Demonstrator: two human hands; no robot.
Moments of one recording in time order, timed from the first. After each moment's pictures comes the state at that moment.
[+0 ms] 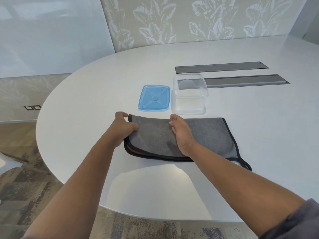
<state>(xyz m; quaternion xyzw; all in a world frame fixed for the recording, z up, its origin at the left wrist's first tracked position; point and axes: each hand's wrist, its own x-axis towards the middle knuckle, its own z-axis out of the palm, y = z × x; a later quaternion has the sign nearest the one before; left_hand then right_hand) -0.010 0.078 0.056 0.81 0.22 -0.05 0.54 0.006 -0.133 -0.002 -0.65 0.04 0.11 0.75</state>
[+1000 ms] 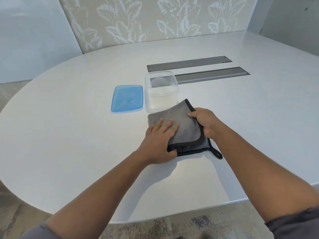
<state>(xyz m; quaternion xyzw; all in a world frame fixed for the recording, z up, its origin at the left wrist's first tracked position) -0.032 -0.077 0.004 0.95 -0.27 -0.02 0.12 0.022 -0.288 0.029 -0.68 0.20 0.09 0.70</state>
